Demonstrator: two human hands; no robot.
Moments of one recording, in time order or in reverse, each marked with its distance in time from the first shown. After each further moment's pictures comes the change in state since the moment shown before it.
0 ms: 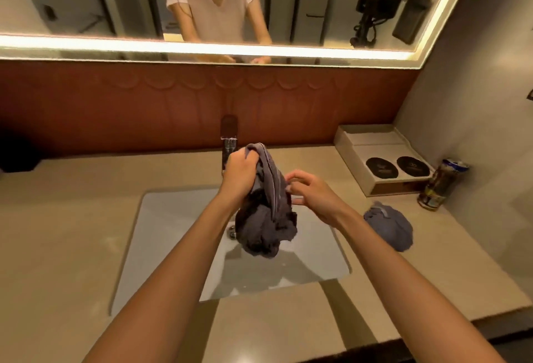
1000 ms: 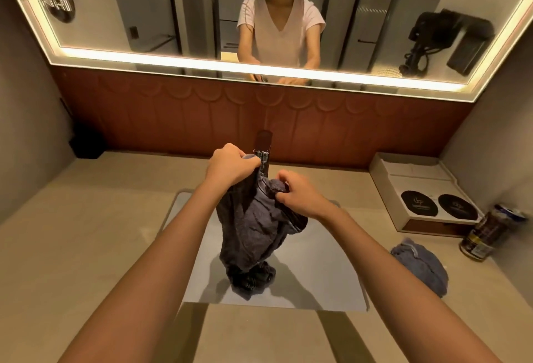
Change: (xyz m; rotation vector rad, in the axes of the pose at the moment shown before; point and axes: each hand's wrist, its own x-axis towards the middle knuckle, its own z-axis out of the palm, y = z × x) left_hand 0.005 0.011 -0.078 0.523 0.202 -0.173; right_hand 0.040 -0.035 0.050 -0.752 -0.142 -0.401
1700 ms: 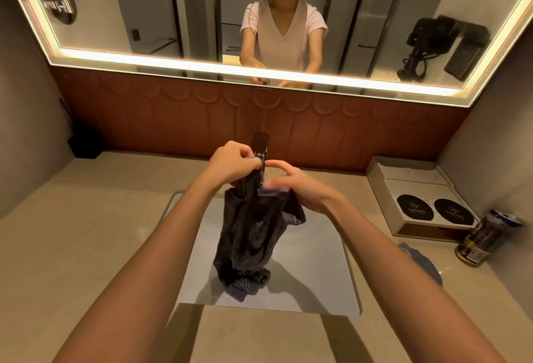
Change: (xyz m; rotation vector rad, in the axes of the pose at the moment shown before) left_hand -0.004 0.015 0.000 -0.080 -0.109 0.128; right_hand 0.002 -0.004 -0.027 0.814 -0.258 0.243
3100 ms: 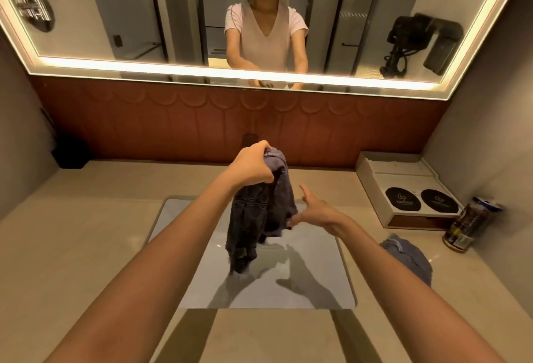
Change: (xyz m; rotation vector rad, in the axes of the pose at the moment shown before) left_hand 0.010 0.026 0.030 0.127 -0.181 0.160; right_hand -0.021 0.060 -0.029 -0.327 0.254 0.262
